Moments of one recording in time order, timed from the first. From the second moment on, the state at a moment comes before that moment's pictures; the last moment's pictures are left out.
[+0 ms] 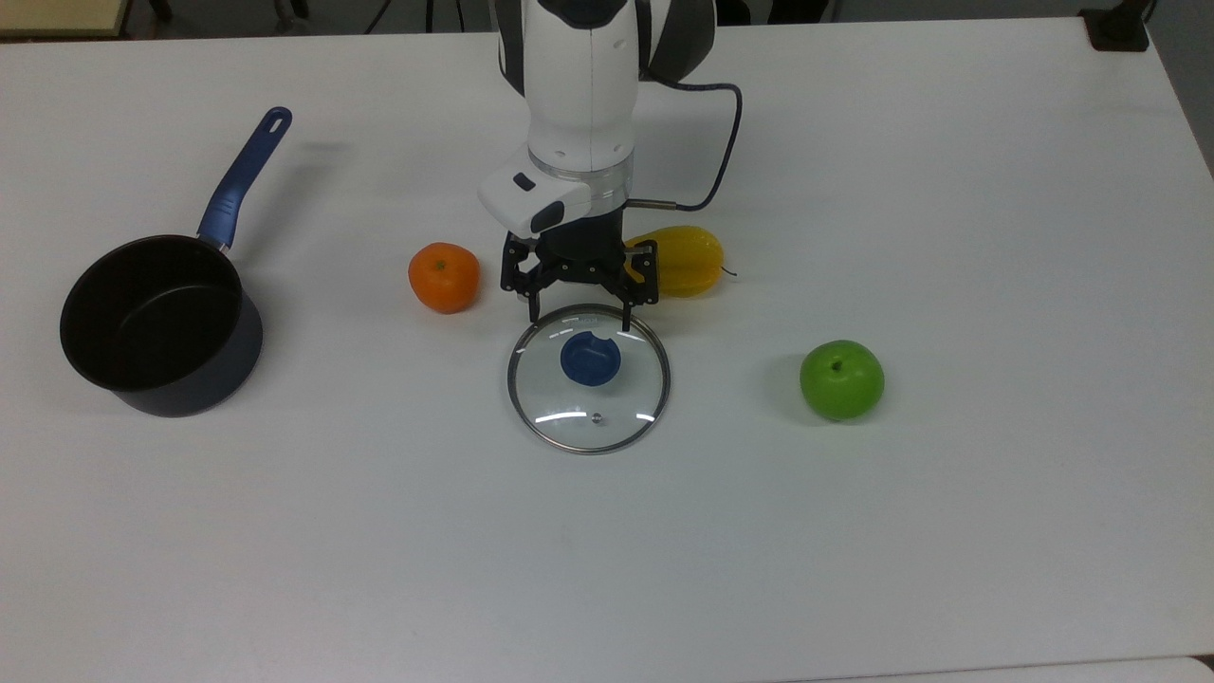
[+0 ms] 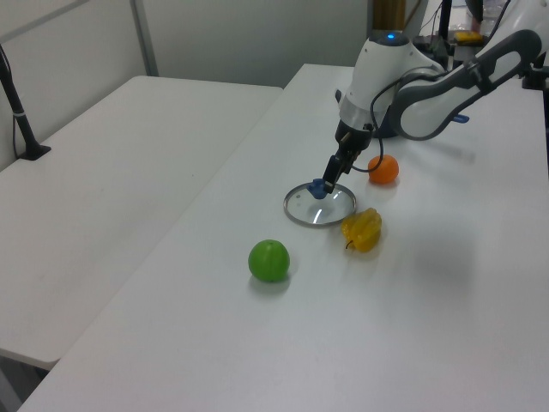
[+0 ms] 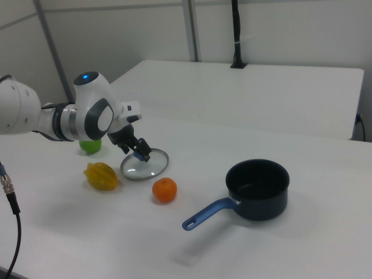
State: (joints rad) arm 0.16 0.37 0.03 -1.86 -0.12 2.55 0.32
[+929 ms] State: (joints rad) arm 0.18 0.47 0.03 -1.76 -0.21 2.59 0.41
